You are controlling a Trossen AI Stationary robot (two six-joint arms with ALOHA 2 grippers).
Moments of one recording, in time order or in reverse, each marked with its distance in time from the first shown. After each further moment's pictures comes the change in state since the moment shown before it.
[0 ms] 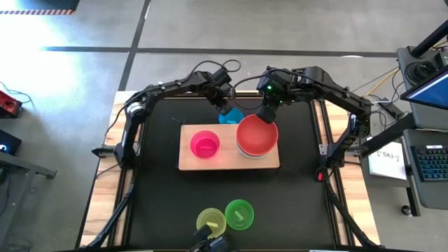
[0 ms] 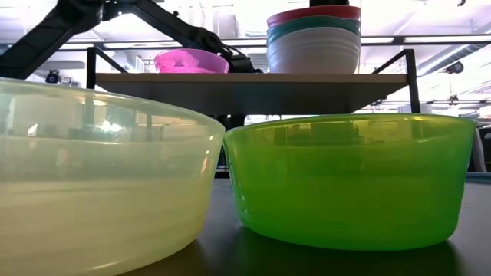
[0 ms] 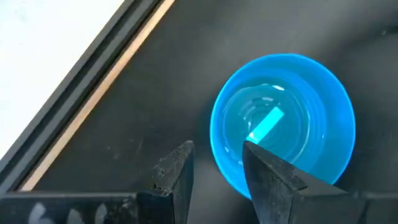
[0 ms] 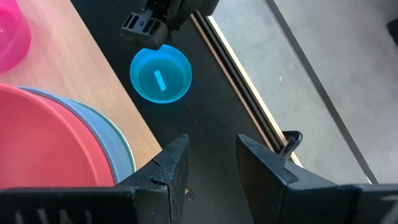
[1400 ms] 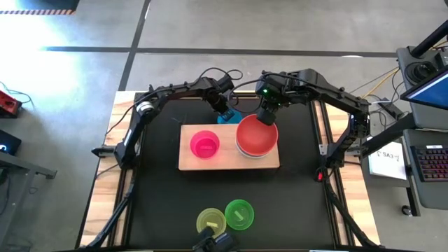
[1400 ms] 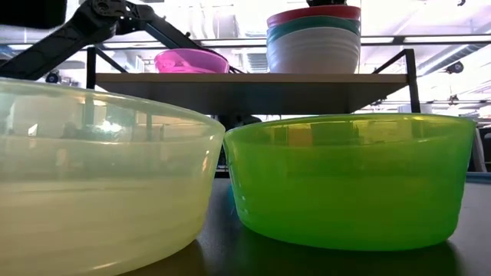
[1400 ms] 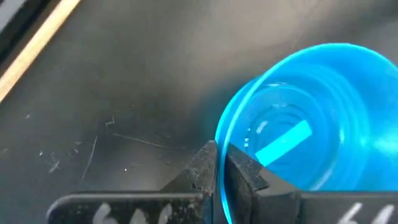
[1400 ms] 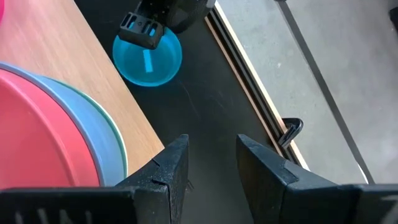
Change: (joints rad) left arm 0.000 0.121 -0.002 0.024 0.078 -0.041; right arm -0.007 0.000 -0.074 -0.004 0.000 -0.003
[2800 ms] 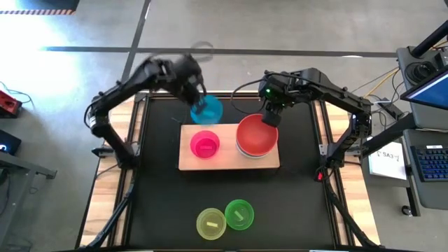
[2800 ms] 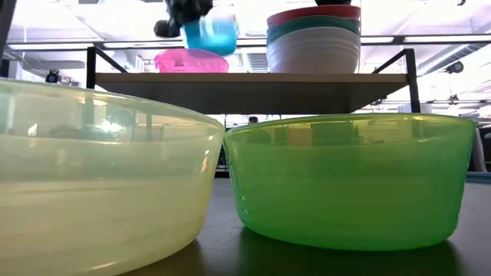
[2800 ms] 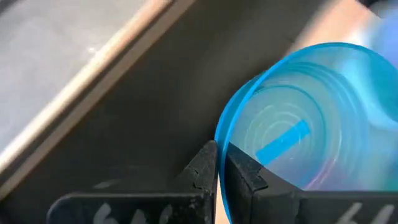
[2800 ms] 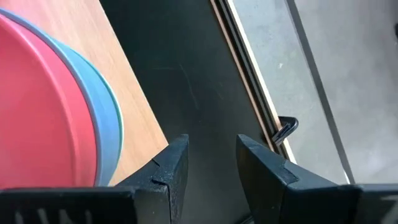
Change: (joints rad) left arm -0.136 -0.572 0.176 -0.539 -0.163 -0.151; right arm -0.007 -0.016 0.000 -0.048 -0.026 -0.104
